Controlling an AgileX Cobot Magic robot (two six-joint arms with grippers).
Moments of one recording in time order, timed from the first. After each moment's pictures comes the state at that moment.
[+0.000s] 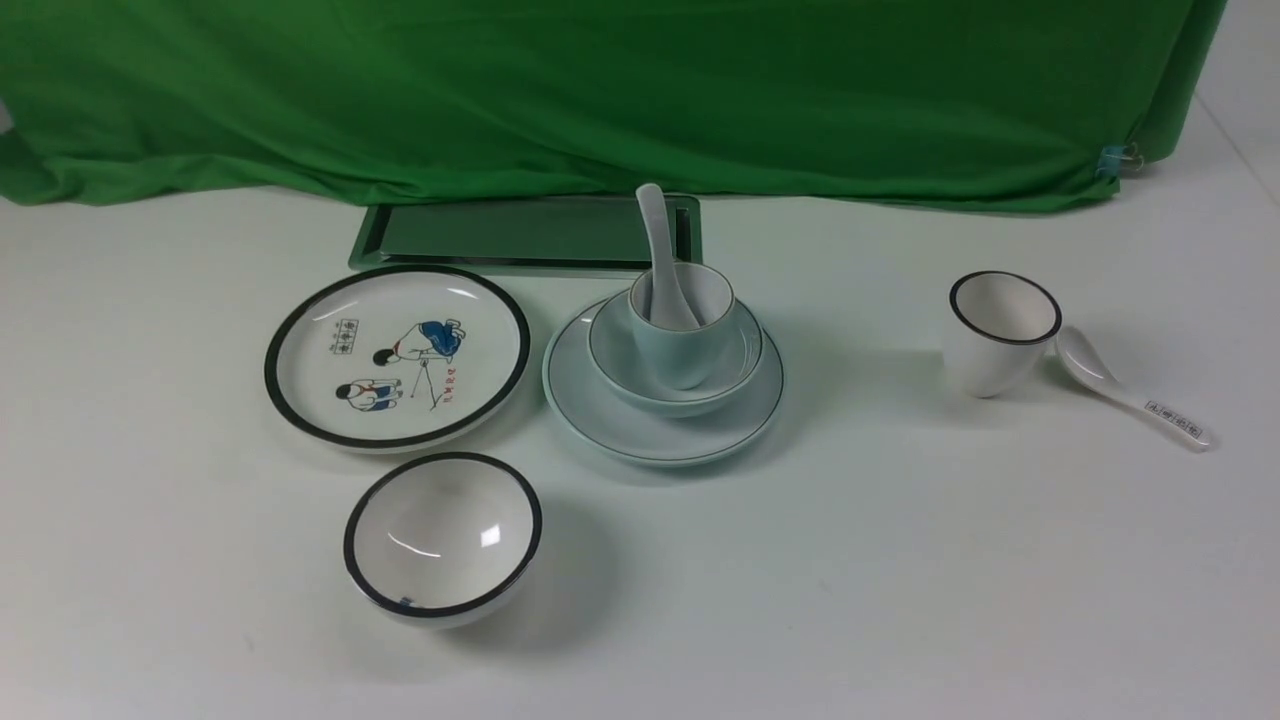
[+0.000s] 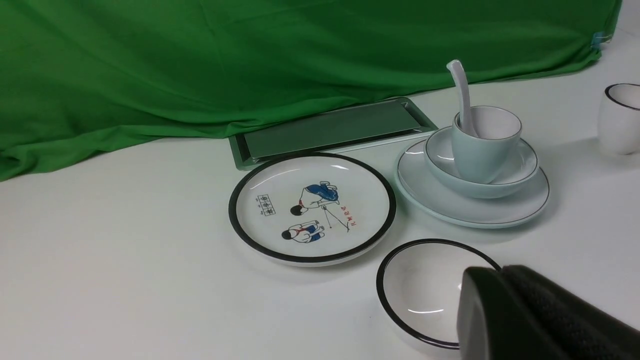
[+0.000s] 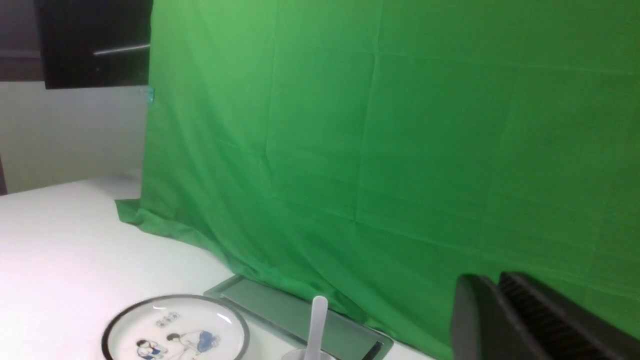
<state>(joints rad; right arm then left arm) 0.55 0.60 -0.65 0.10 -0.05 -0.19 -0.27 0.18 -0.55 0.03 0.68 0.02</state>
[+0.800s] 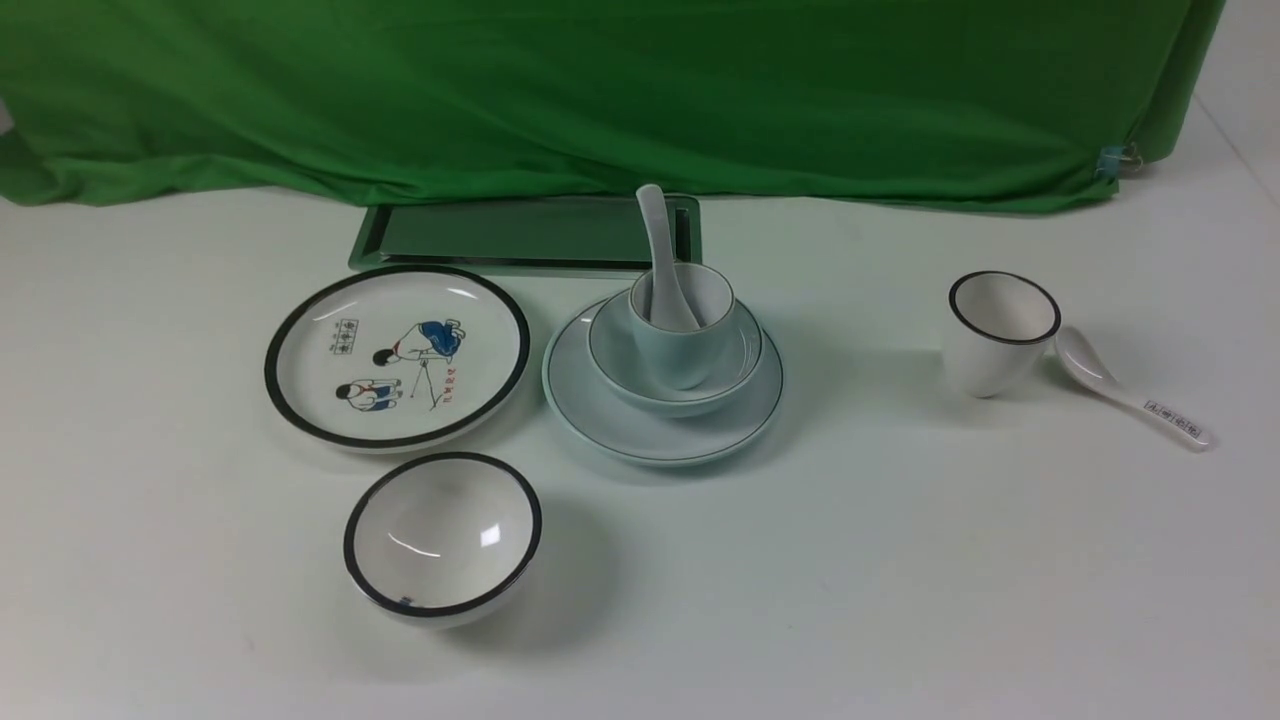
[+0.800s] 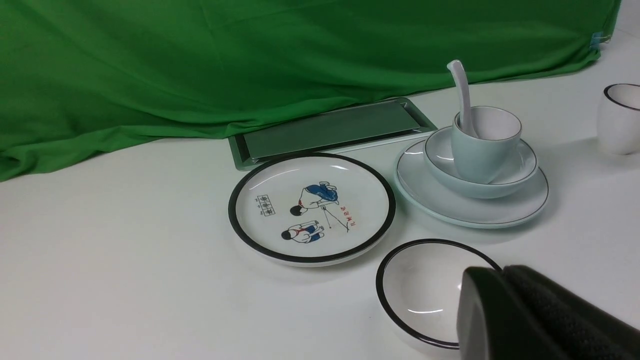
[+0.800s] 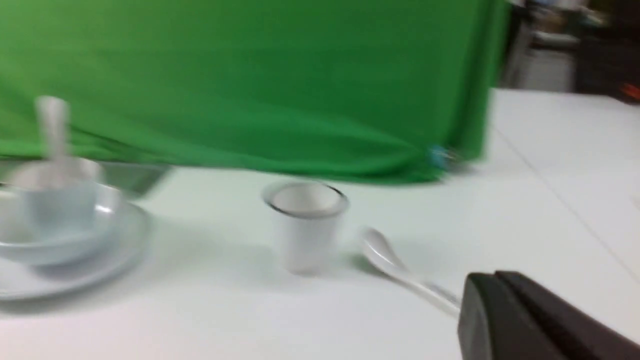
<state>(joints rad) 0.00 0.09 0.00 0.03 -0.07 -0.01 -0.27 0.18 -0.55 0.03 0.68 0.02</state>
